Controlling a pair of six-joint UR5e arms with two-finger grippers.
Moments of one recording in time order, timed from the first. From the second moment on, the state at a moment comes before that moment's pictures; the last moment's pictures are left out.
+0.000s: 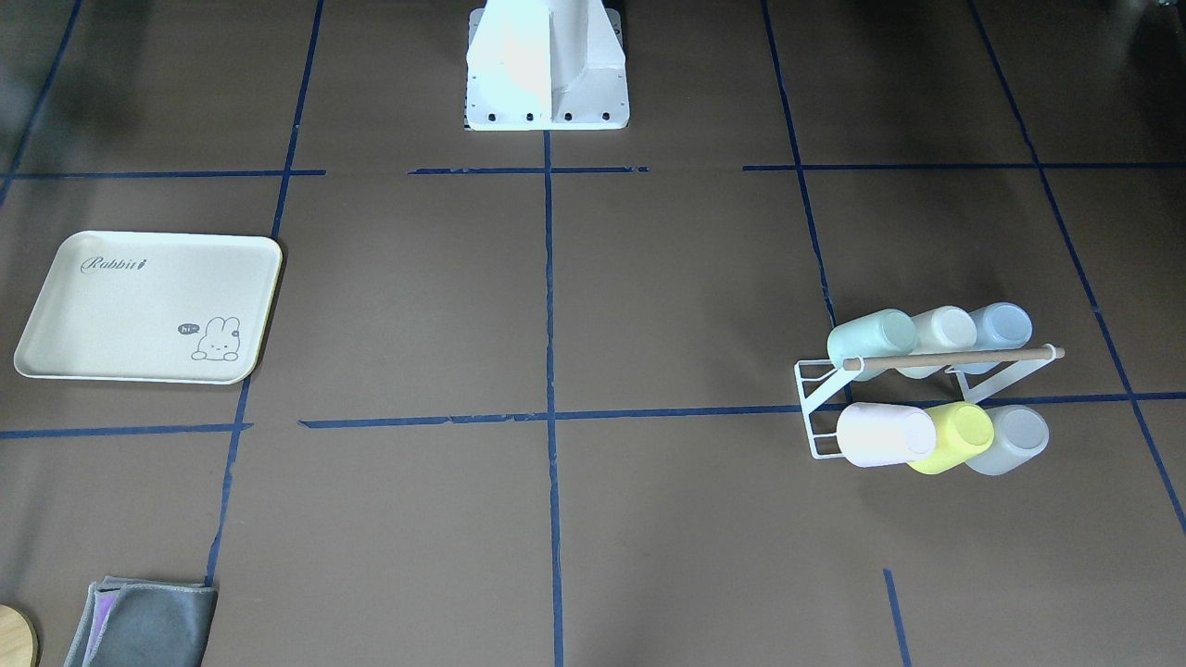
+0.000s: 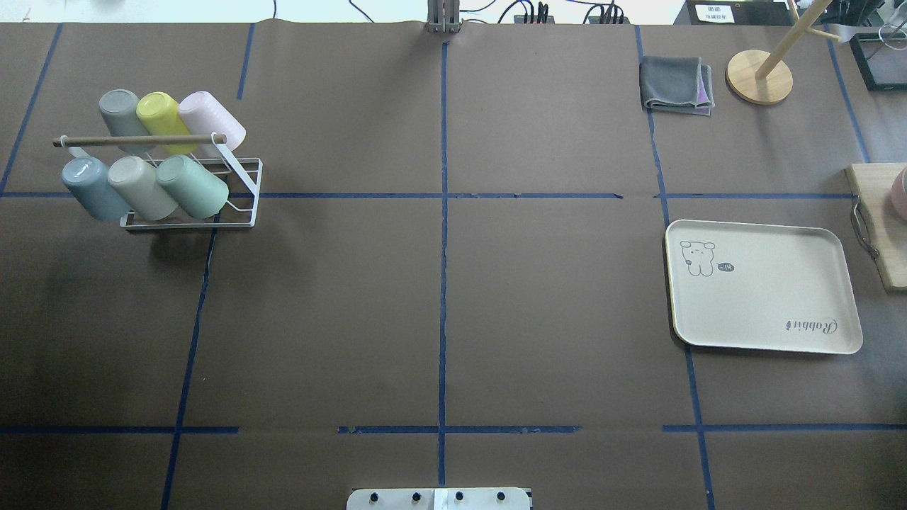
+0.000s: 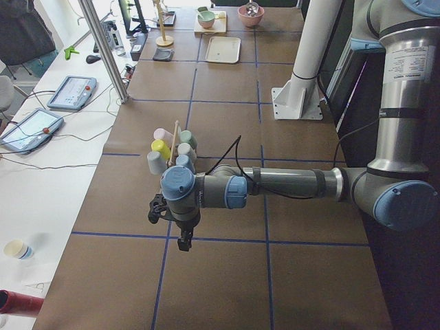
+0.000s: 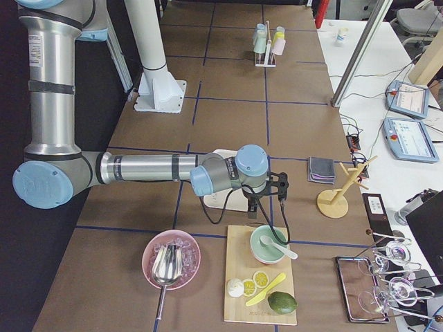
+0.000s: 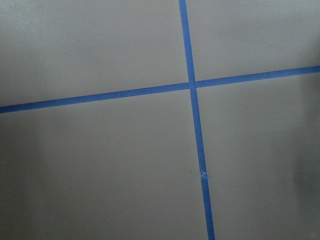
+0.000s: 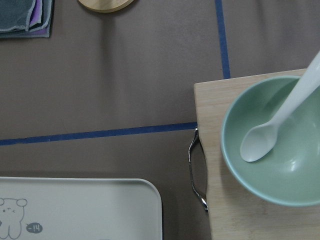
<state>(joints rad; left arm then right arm) -1.58 -1.55 -1.60 -1.56 -2.35 0.13 1.45 -1.66 1.68 -1.22 2.42 0.46</state>
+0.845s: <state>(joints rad) -1.58 -1.55 -1.61 -1.56 -2.35 0.13 1.14 -1.80 1.59 -0.76 2.25 0.81</state>
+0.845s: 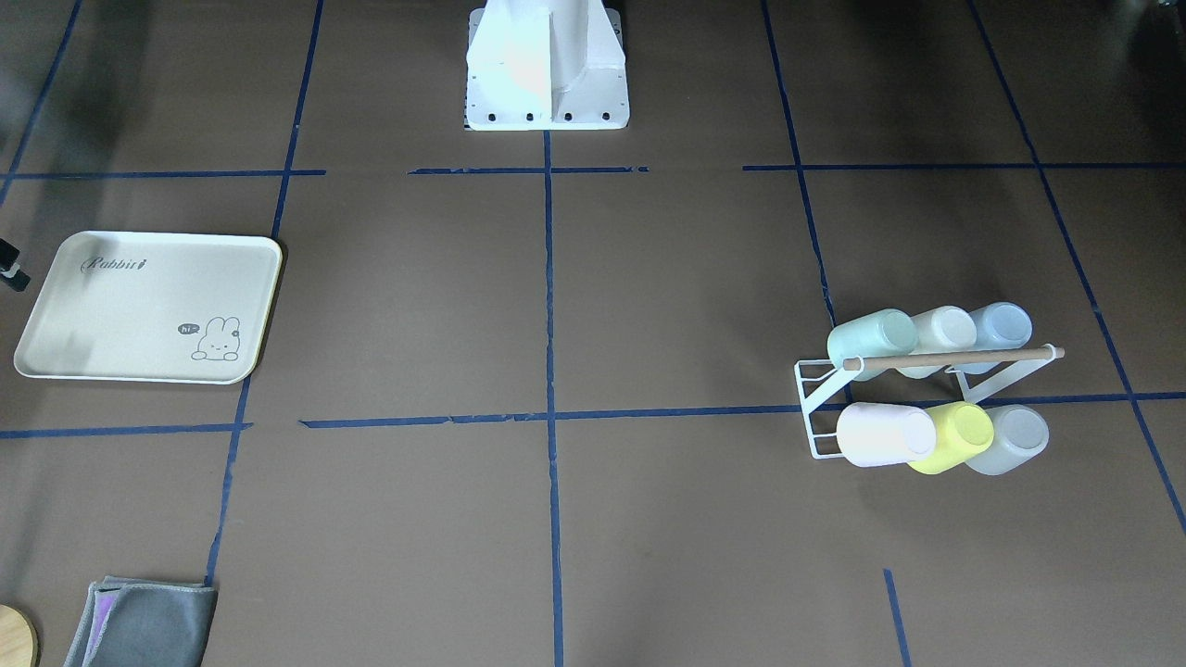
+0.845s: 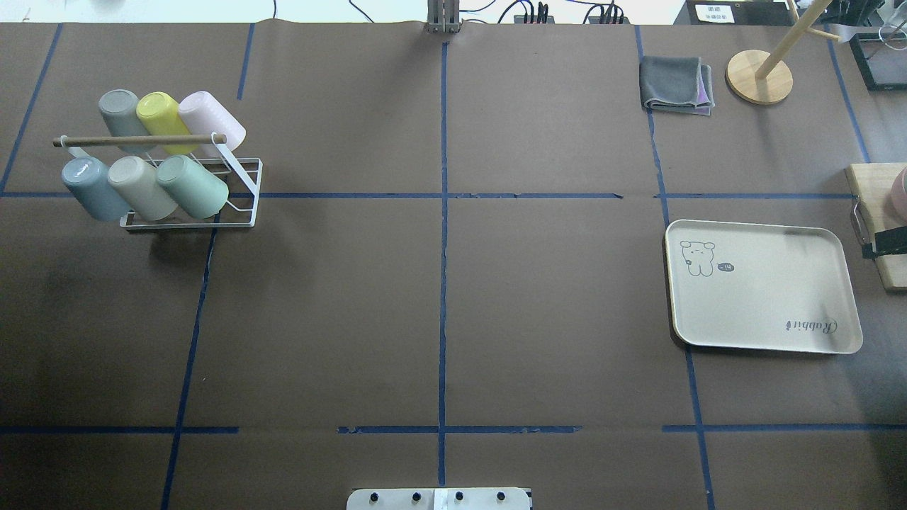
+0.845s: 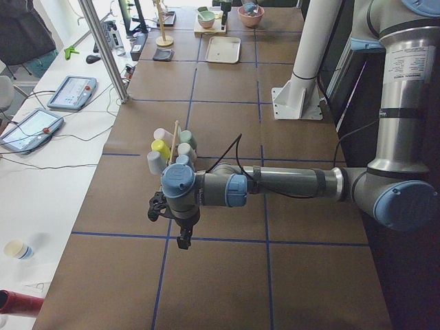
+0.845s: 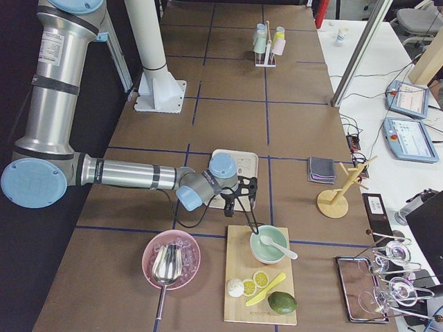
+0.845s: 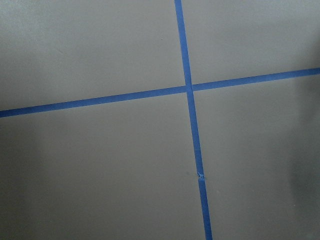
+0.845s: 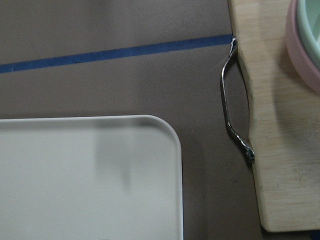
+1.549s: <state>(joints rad) -1.58 -1.55 -1.61 -1.56 -2.35 0.13 1.03 -1.79 1.52 -0.64 2.20 0.89</state>
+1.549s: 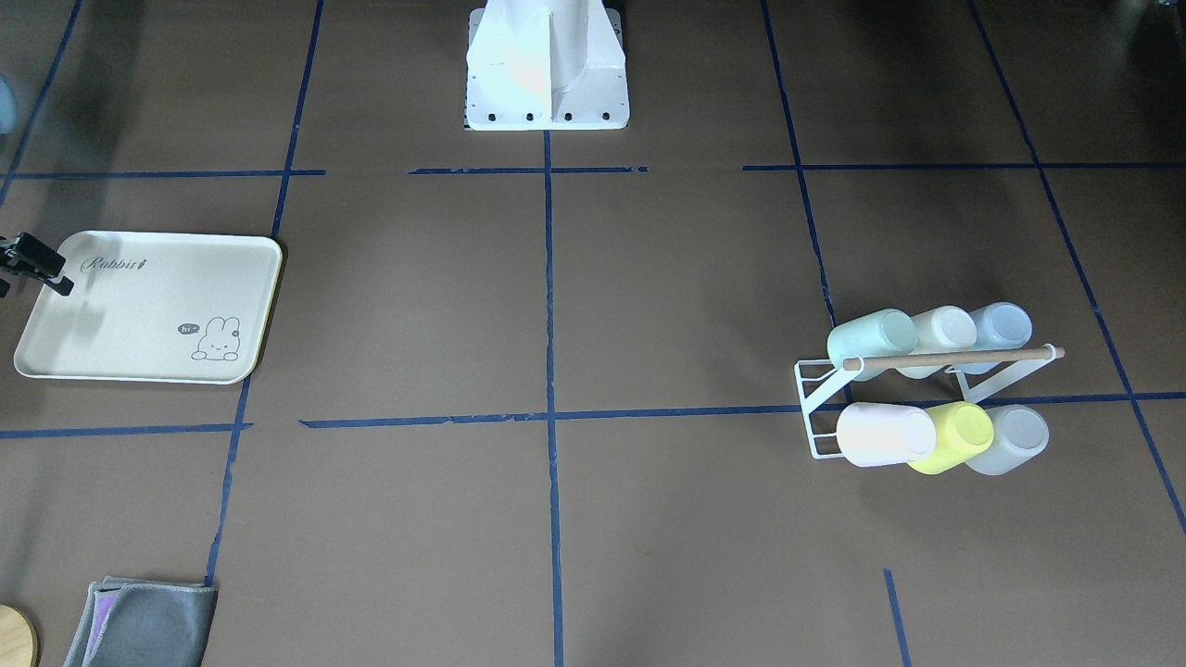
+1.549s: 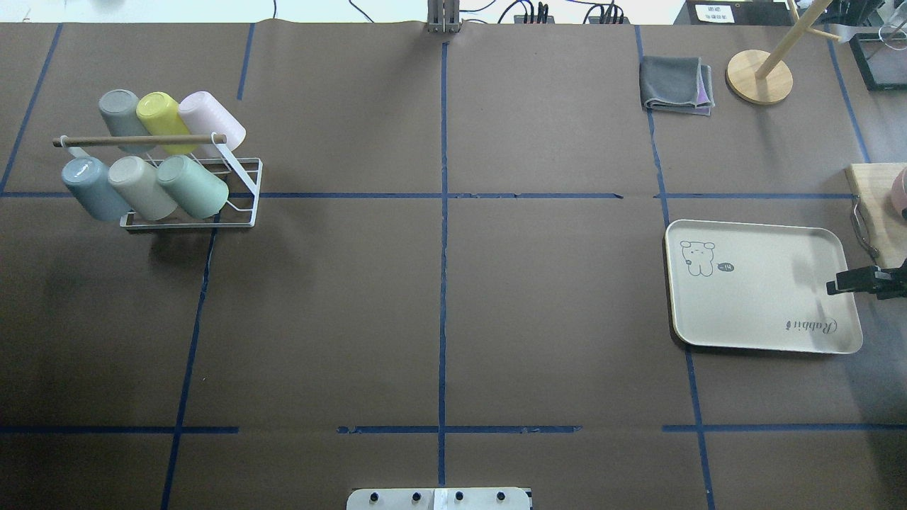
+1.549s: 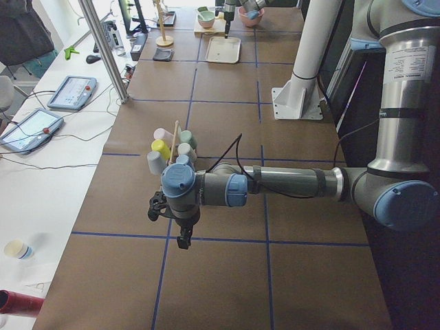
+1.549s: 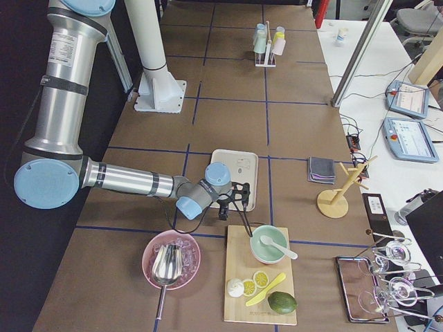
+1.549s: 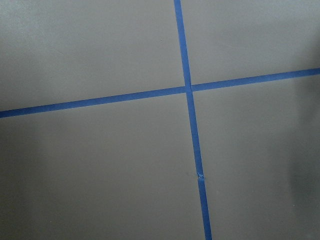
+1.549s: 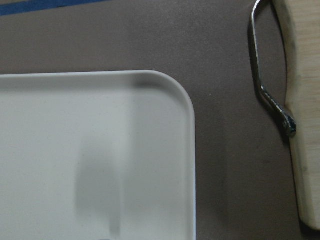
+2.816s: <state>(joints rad) -1.58 -1.56 -1.61 -1.56 -2.34 0.13 1.00 -1.80 1.52 -0.64 2.17 0.90</state>
